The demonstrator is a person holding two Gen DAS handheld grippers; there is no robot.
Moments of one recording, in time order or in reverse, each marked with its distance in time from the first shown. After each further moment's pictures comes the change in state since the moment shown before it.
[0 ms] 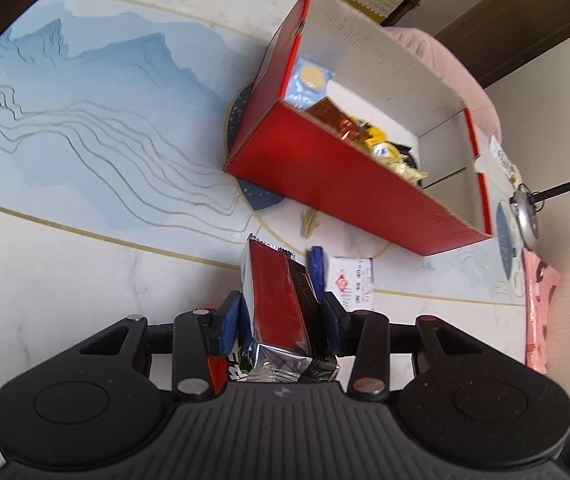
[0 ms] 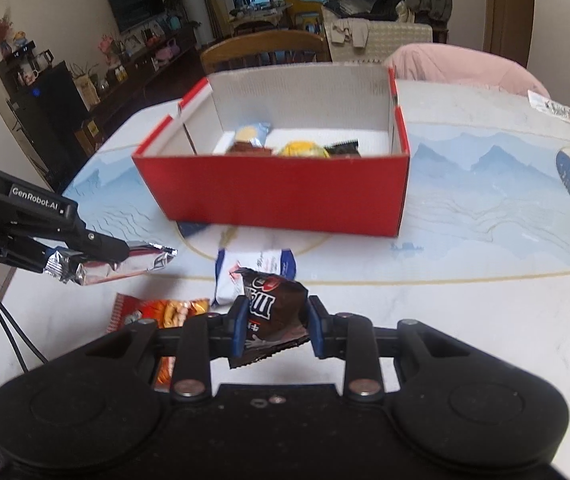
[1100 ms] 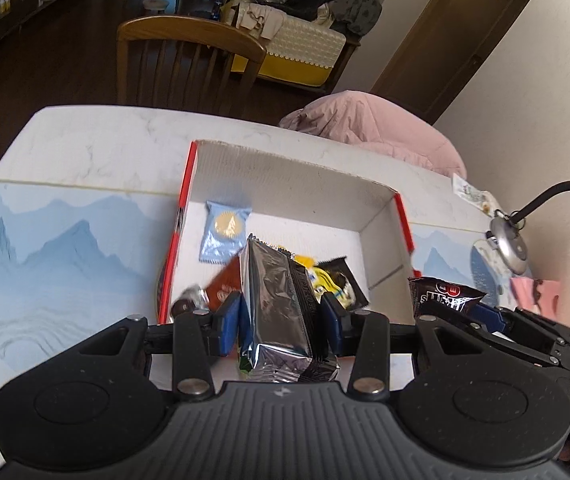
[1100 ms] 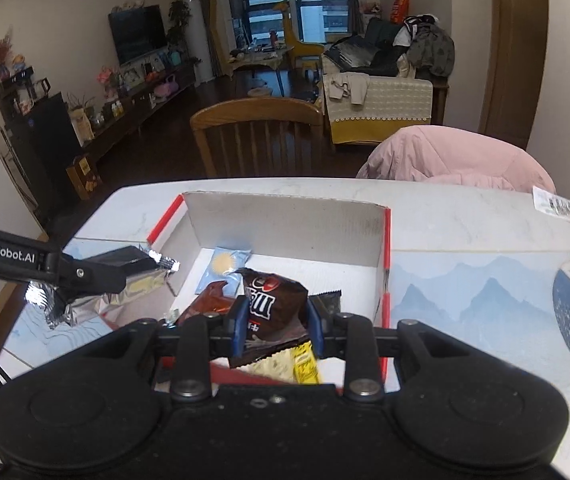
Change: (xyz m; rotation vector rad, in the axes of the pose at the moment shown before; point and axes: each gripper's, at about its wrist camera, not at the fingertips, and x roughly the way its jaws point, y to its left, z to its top) left arm -0.022 -0.103 0.092 0.244 -0.193 0.047; right arm 0.031 -0.016 0.141 -0.066 -0.114 -0.036
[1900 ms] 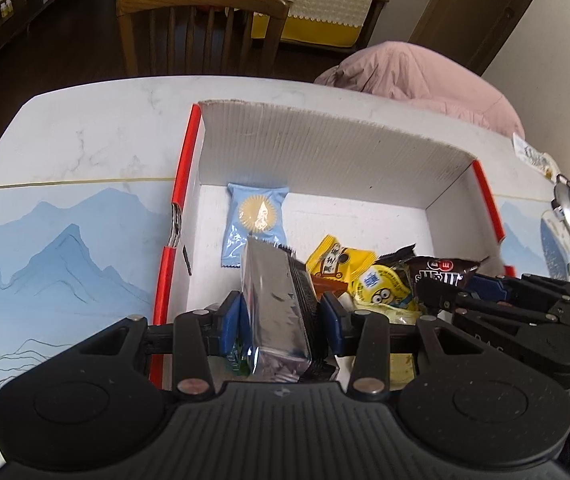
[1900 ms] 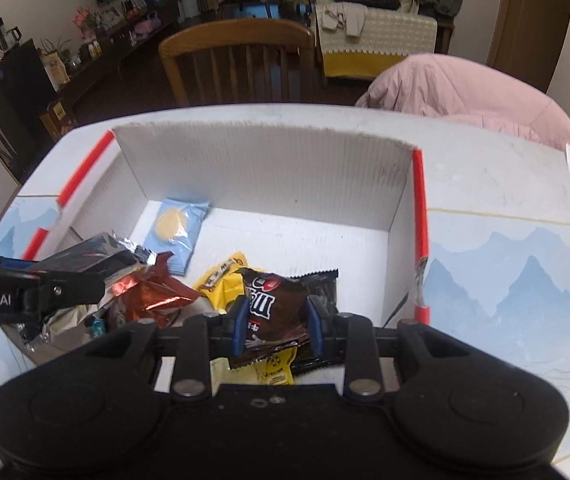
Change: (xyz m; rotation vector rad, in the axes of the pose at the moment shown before) left arm 0.098 0.007 0.014 0.060 0.110 0.132; right arm 0.121 -0.015 0.003 0.010 0.212 -0.038
